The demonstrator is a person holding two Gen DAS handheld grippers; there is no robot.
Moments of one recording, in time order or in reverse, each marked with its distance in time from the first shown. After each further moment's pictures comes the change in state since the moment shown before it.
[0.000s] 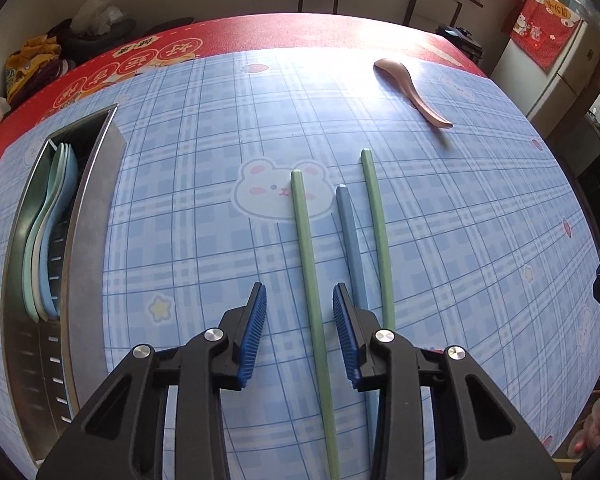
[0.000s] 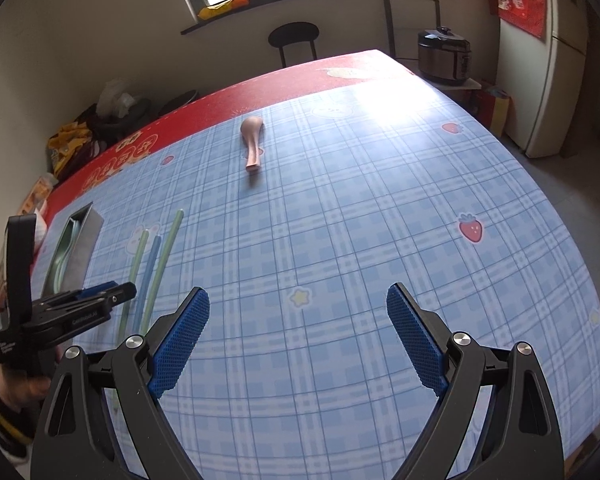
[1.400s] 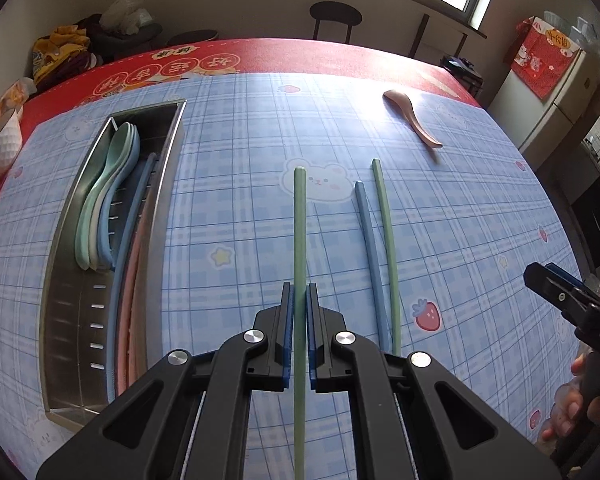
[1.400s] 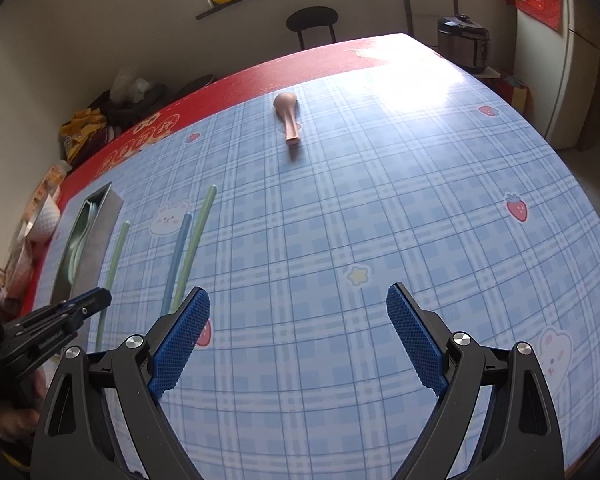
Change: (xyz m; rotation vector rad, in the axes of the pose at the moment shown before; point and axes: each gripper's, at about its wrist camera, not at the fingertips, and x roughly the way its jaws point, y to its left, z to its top) left arm -0.063 0.034 -0.040 -0.089 -0.084 -0.033; right arm 0.019 0.041 -0.014 -0.019 0.058 0.065
